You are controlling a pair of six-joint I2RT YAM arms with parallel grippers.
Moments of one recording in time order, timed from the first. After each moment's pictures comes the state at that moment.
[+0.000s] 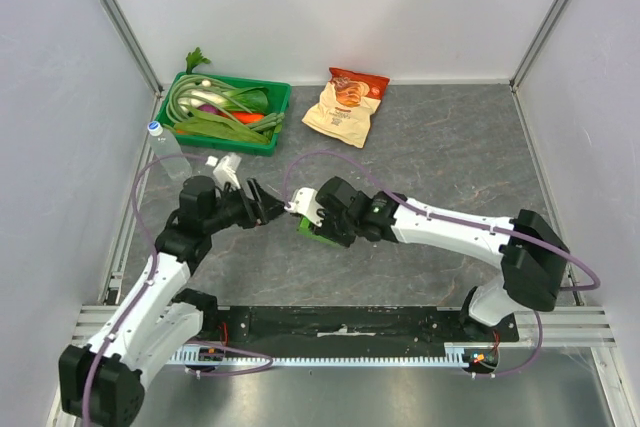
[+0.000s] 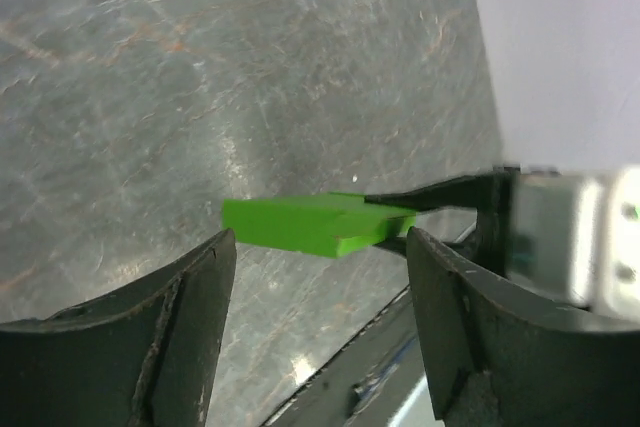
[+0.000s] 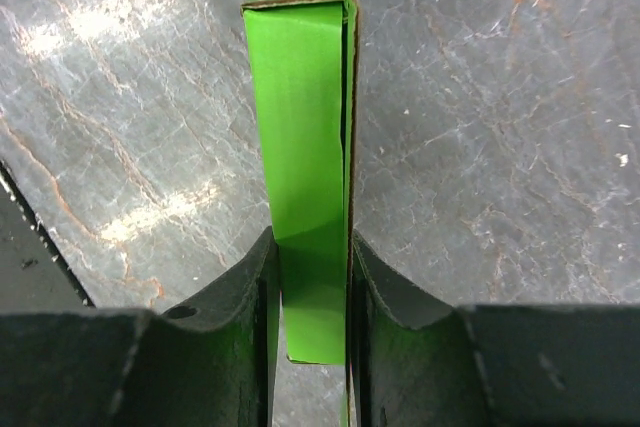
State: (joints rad) left arm -0.21 0.79 0.49 -0.17 0.55 -0.70; right arm 1.06 1.53 1.09 -0.49 0.05 -0.22
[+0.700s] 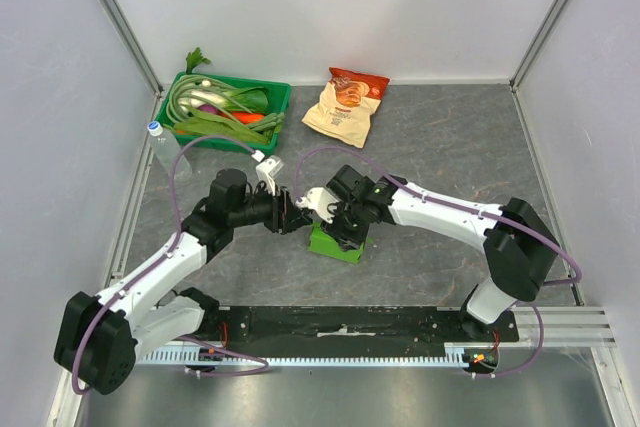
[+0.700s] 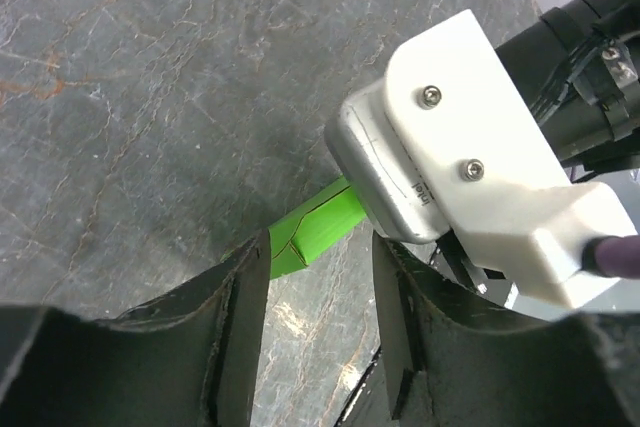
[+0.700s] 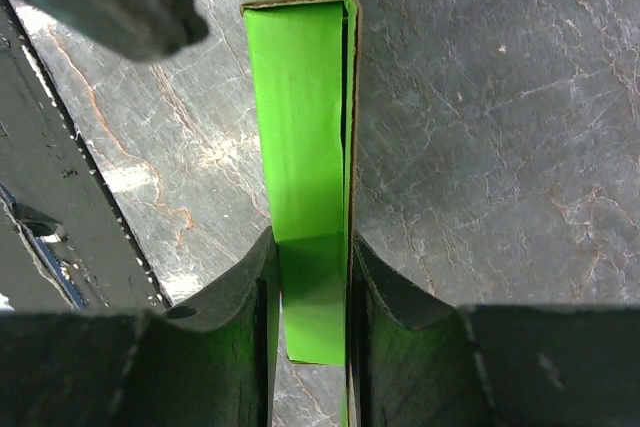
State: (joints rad) left arm -0.47 1.00 0.56 -0.04 0.57 -0.34; right arm 0.90 1.62 1.14 -0.68 -0.26 -0.29
